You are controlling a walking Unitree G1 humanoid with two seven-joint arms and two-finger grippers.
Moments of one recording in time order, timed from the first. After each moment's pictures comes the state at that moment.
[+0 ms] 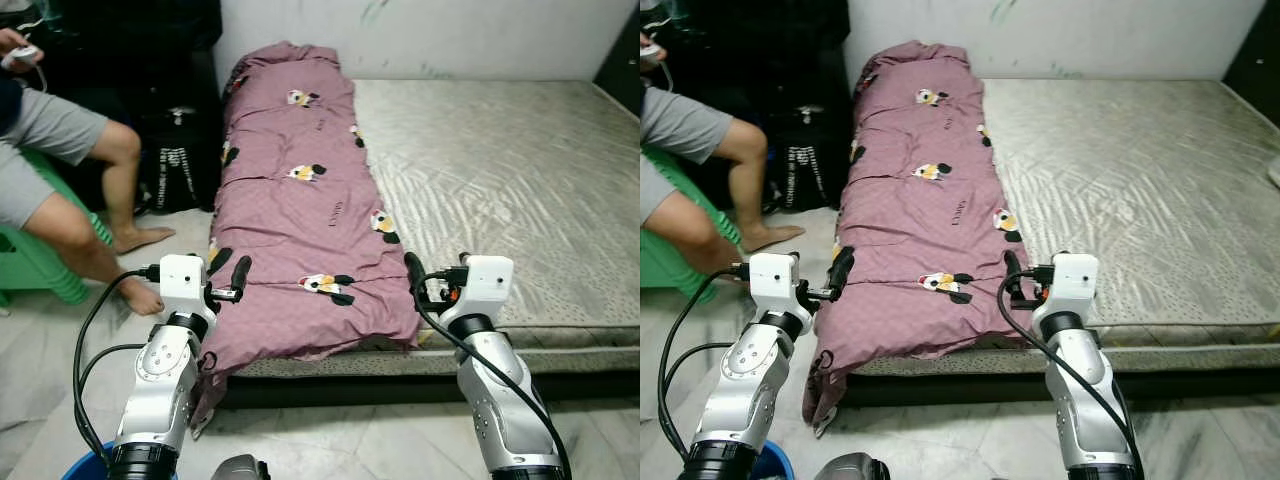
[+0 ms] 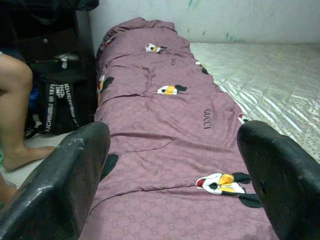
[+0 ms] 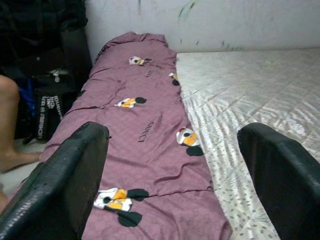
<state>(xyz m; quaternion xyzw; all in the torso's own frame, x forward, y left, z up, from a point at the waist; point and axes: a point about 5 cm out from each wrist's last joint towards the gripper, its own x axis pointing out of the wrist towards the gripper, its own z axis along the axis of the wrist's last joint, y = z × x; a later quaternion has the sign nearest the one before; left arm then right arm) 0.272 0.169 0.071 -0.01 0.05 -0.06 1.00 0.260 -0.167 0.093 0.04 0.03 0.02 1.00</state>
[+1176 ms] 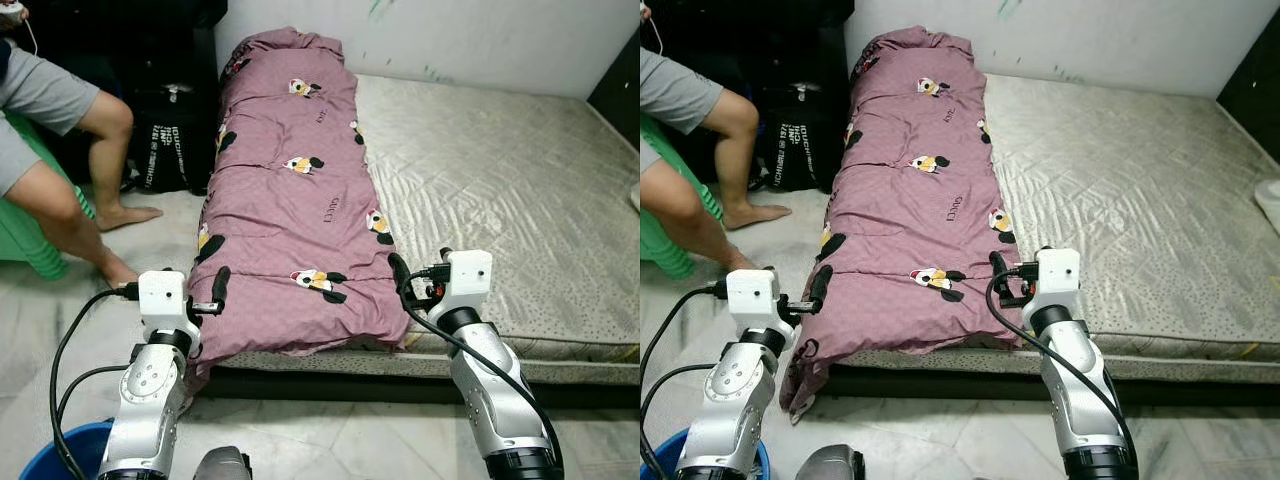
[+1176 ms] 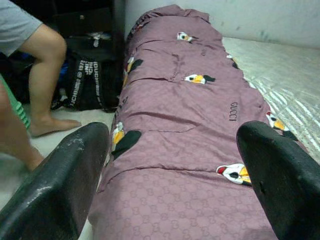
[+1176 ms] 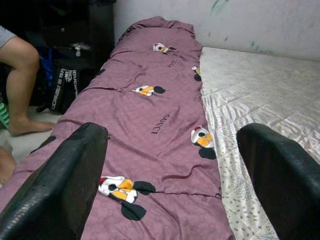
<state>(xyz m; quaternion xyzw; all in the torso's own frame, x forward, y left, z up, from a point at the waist) 0.250 0.184 0.064 0.00 0.06 0.00 1.00 0.270 -0.158 0.085 0.02 0.05 0.08 1.00</state>
